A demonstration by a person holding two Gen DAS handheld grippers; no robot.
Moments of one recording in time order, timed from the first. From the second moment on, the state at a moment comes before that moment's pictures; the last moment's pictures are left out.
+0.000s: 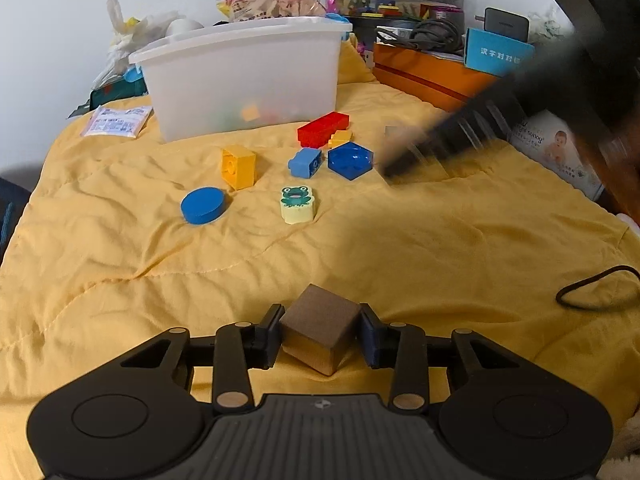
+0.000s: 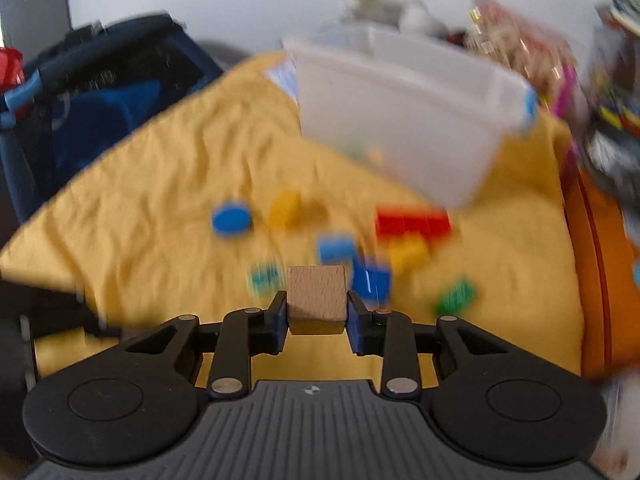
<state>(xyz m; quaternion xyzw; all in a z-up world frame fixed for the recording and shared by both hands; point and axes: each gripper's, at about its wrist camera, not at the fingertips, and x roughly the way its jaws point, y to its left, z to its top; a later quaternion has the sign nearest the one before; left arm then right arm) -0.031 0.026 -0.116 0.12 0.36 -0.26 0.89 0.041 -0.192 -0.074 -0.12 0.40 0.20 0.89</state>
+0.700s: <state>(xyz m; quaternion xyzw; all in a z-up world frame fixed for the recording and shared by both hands) -0.038 0.028 -0.117 0.11 0.35 -0.26 0.89 0.007 -0.210 -0.116 -0.09 0.43 0.17 0.88</state>
